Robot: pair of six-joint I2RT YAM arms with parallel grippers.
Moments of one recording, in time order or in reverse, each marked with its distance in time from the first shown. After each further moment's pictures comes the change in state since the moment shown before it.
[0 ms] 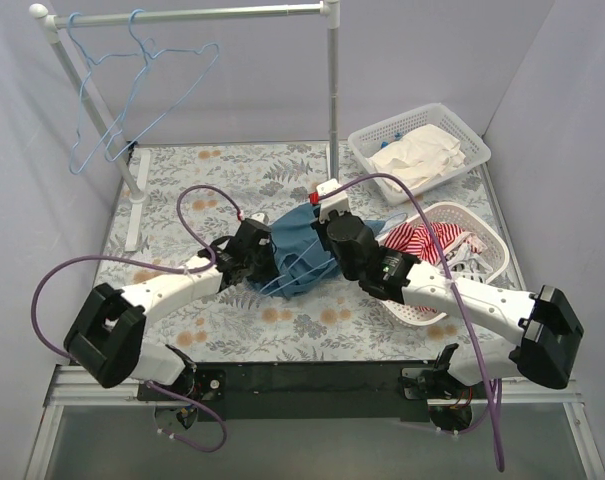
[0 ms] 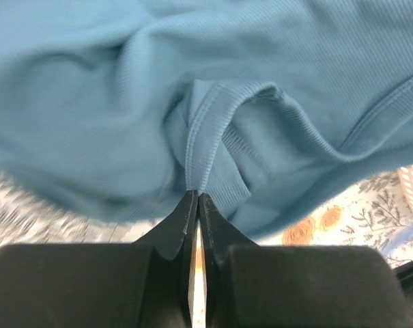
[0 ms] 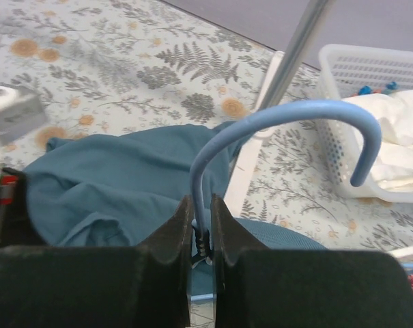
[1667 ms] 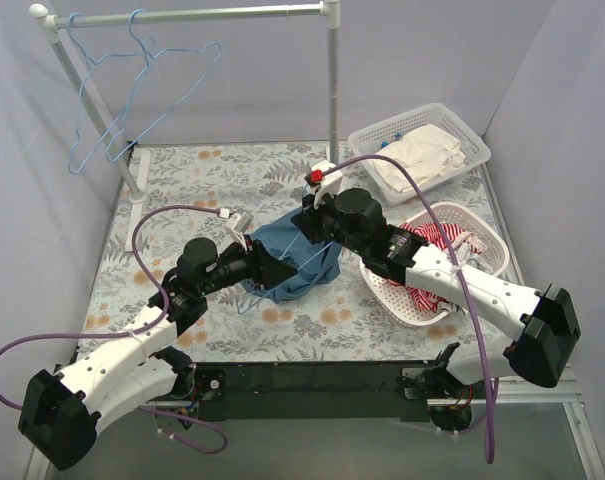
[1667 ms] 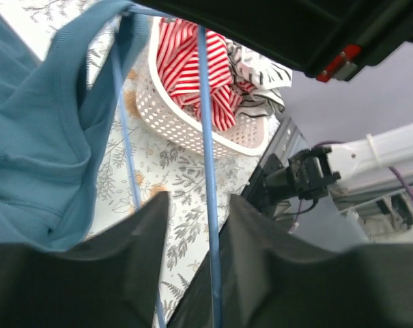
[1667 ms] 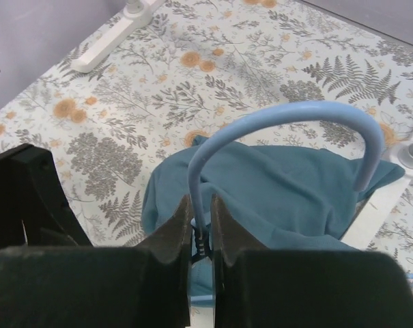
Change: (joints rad) left arm 0.060 -0.557 -0.279 0.453 0.516 0.056; right arm -0.107 0.035 0.146 -0.083 -0.530 0.187
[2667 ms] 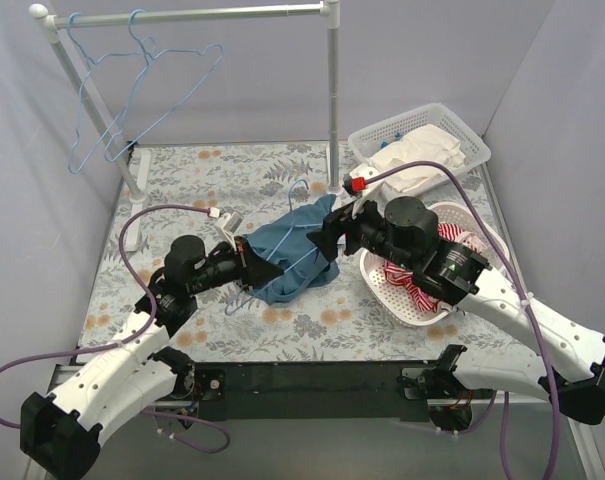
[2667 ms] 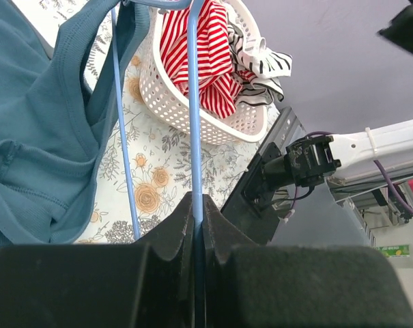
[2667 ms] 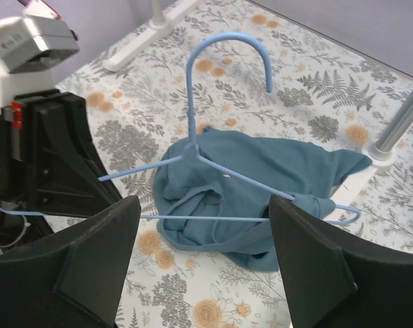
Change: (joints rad) left arm 0.081 -0.083 0.051 -0.200 0.084 0.035; right arm 0.027 -0.278 0.013 -0.273 0.002 -0.047
